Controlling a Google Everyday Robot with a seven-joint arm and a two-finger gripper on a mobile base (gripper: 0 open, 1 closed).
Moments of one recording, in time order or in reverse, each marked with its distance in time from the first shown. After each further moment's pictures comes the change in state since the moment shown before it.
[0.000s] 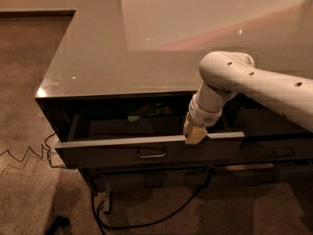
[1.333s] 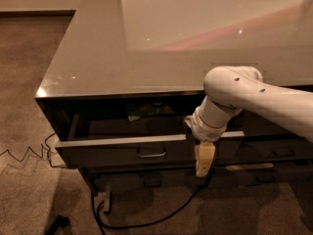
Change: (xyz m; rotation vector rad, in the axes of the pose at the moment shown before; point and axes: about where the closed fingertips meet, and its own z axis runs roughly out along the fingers) arm -0.003 0.042 0.005 0.022 -0.004 -0.036
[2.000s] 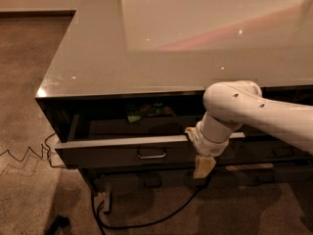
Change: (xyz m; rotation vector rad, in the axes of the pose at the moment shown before) arm 0.015 0.040 0.024 -0.060 0.040 -0.018
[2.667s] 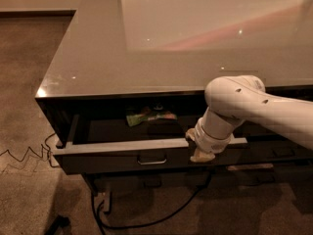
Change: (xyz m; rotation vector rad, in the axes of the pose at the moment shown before) arm -0.003 0.000 -0.013 0.000 0.000 0.000
